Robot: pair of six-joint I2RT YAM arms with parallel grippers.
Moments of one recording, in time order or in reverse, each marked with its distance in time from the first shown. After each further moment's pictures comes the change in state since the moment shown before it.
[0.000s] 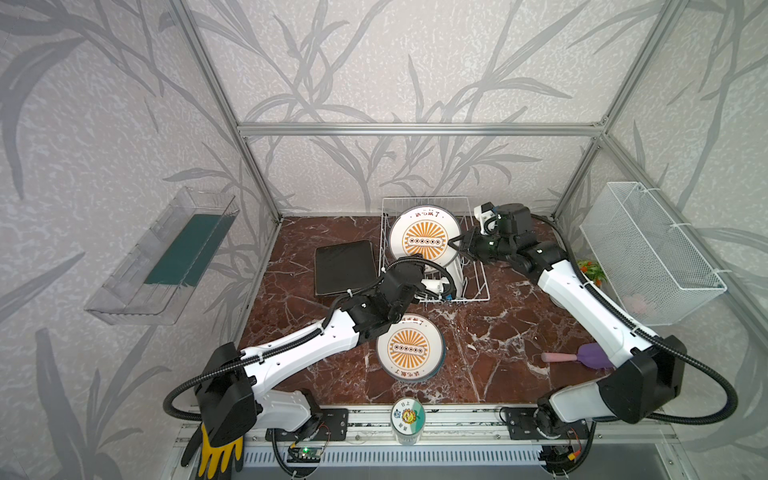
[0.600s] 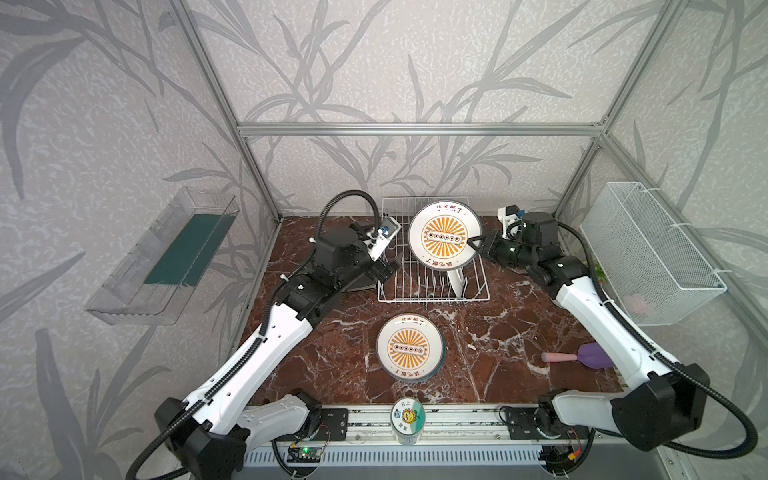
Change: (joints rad) left arm 0.413 -0.196 0.179 -0.289 0.600 -0.933; right arm -0.106 -0.147 -0.153 0.109 -0.016 -0.056
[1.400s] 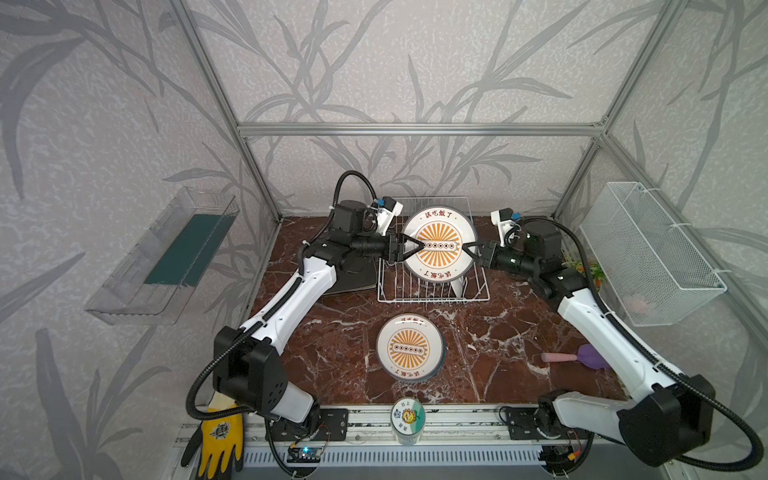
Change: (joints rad) left arm 0.129 0.375 0.166 0.024 0.698 -0.611; right arm 0.000 -0.064 -0.119 0.158 -0.132 -0.172
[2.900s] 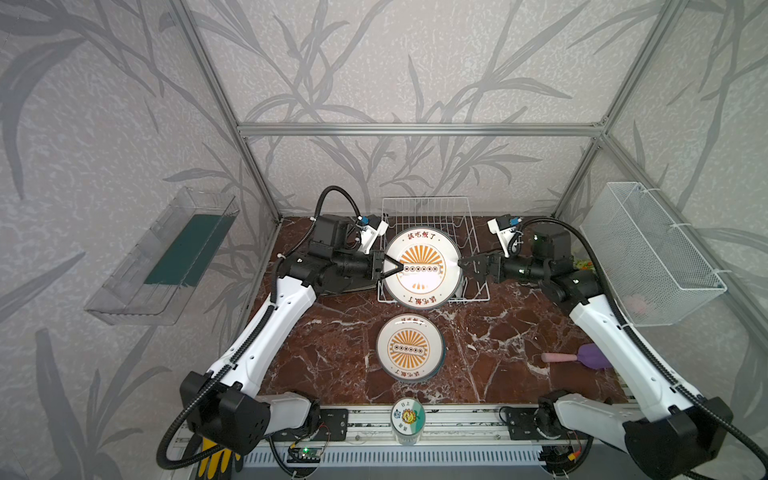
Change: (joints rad) left arm 0.035 -0.222 -0.067 -0.383 0.013 -0.015; right arm -0.001 -0.085 0.061 -0.306 -0.055 -0.384
